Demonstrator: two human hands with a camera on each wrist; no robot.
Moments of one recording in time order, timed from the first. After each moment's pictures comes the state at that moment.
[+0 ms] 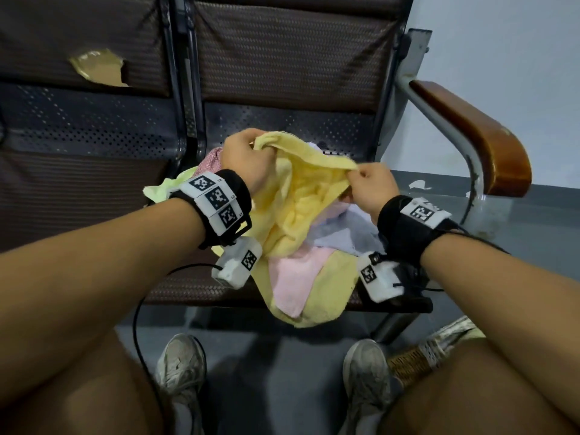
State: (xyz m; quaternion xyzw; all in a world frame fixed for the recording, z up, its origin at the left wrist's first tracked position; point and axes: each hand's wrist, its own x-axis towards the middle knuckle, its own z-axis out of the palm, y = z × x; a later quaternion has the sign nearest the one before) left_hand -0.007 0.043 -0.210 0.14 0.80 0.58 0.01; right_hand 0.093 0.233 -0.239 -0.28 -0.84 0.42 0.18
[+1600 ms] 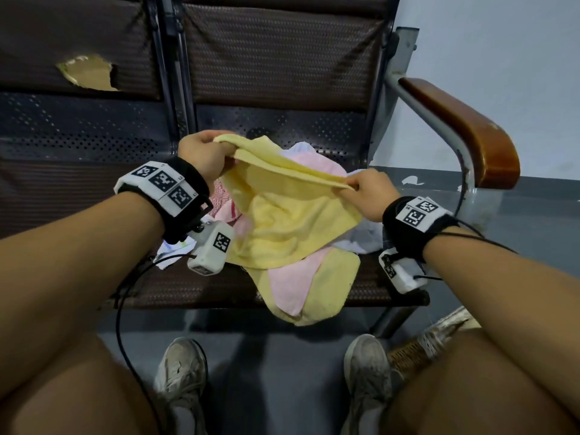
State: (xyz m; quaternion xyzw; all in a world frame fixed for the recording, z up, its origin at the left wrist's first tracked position) left_hand -0.055 0.012 -0.218 0.03 0.70 0.71 0.10; right_hand 0.109 0.250 -0.244 -0.17 -0.96 0.20 0.07
